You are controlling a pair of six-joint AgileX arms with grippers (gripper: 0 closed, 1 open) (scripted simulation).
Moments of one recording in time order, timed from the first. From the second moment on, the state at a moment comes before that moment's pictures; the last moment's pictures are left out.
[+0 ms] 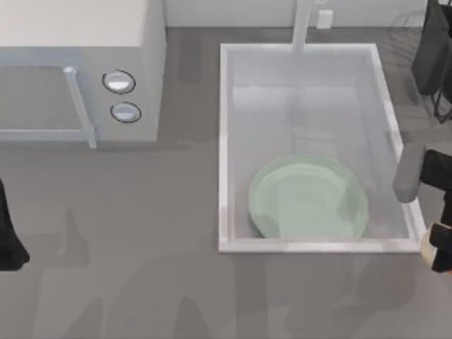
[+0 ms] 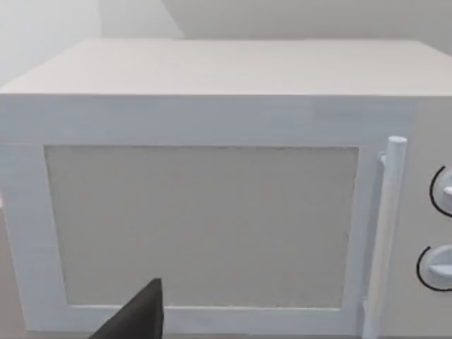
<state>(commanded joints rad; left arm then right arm) 0.00 0.00 0.00 0.00 0.00 0.00 0.20 1.73 1.15 -1.13 -0.15 -0.94</state>
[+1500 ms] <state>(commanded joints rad) 0.00 0.00 0.00 0.00 0.00 0.00 0.59 1.95 1.48 -1.14 -0.02 -2.53</state>
